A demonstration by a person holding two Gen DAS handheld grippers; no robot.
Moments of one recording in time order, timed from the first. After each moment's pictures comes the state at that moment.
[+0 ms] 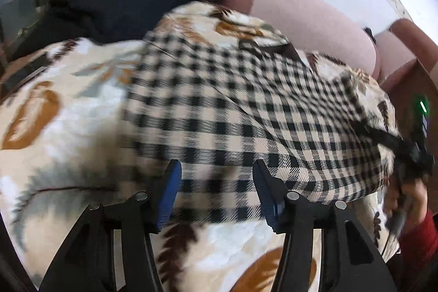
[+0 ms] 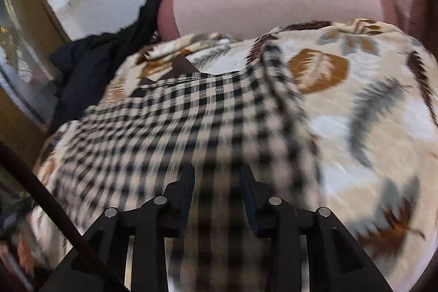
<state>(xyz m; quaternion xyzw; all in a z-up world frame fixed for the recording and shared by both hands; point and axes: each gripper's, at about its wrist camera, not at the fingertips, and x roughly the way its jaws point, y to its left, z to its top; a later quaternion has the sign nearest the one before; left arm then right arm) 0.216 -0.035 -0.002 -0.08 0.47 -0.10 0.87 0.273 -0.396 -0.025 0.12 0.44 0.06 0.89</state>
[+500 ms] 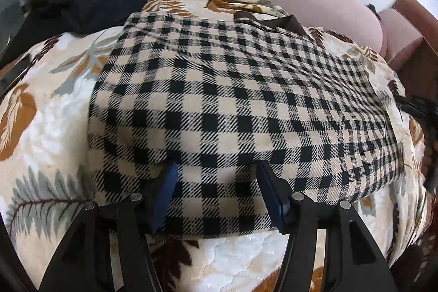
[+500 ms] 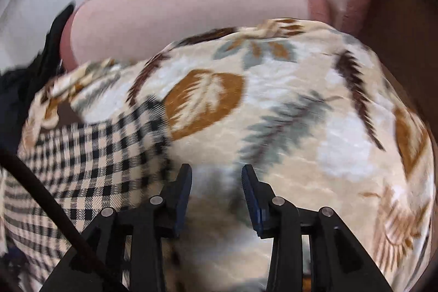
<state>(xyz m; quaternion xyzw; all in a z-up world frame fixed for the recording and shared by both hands) 0.236 -0.048 -0.029 -0.05 0.49 -0.09 0.86 0.275 -0.526 -0.002 0.13 0.44 -0.14 0.88</state>
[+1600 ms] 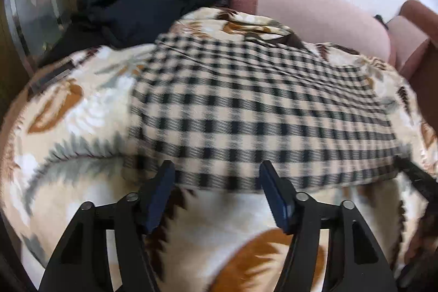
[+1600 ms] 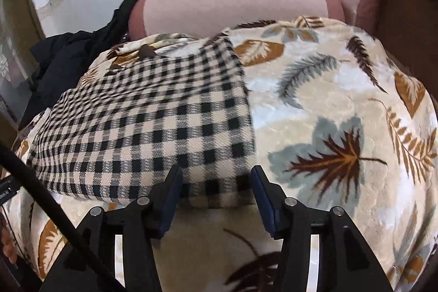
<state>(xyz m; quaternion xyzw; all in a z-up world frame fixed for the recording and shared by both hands) 0.168 -0.070 0.001 -0.03 0.44 -0.03 0.90 0.144 -0.401 -0.031 0.08 0.40 -0.03 0.91</state>
